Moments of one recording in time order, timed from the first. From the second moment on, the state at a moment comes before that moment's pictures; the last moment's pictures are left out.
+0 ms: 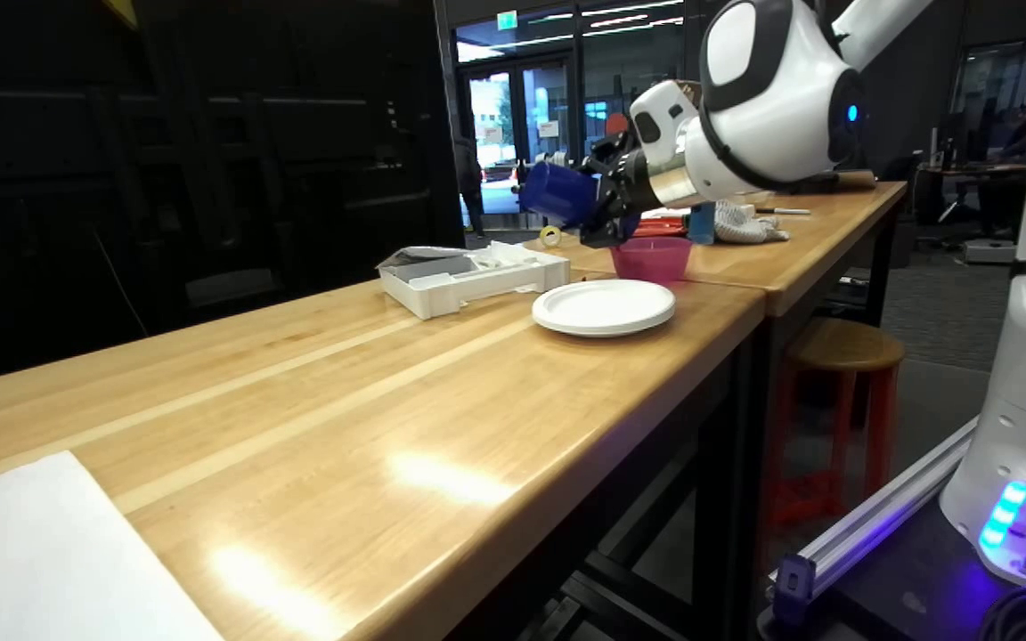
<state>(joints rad) 0.31 -0.50 0.15 -2.77 -2.60 2.60 1.67</state>
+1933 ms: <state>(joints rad) 0.03 -0.61 0.42 -2.77 -2.39 2.71 1.36</state>
